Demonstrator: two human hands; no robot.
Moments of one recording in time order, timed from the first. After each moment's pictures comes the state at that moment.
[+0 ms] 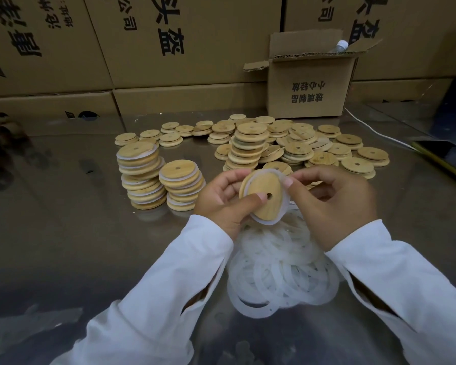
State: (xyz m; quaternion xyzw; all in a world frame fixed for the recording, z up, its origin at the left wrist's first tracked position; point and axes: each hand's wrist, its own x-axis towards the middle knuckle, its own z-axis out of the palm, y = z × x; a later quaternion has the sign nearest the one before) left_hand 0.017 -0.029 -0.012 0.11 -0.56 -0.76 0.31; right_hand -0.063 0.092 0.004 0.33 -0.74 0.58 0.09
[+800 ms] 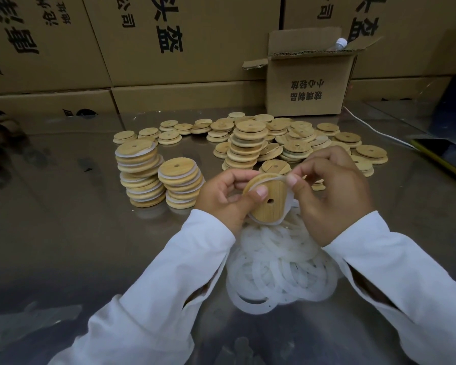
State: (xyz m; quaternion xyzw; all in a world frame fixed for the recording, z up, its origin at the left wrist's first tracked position) left_hand 0.021 -0.026 -0.005 0.10 -0.66 -0.67 0.31; right_hand -0.068 0.093 0.007 0.39 -0.77 0.47 0.16
